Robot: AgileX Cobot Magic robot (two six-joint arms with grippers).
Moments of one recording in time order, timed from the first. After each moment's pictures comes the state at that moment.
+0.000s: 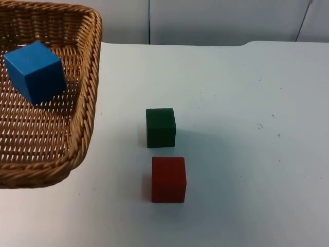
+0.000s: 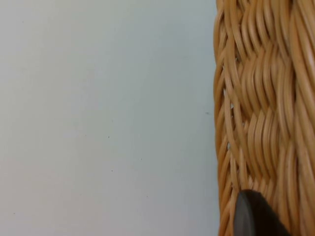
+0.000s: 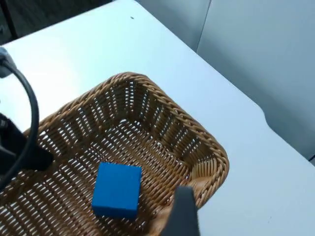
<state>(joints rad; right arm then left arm) 0.92 1.66 -1.75 -0.22 0.79 0.04 0.36 1.33 -0.60 -1.09 0.74 0.94</state>
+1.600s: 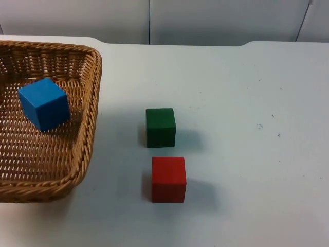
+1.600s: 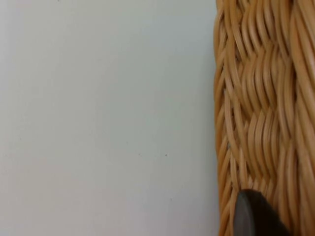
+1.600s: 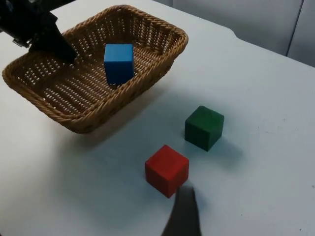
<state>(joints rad) 0.92 0.42 -0.50 -0.31 0.64 0.31 0.36 1.69 -0.64 -1.36 0.64 1.32</state>
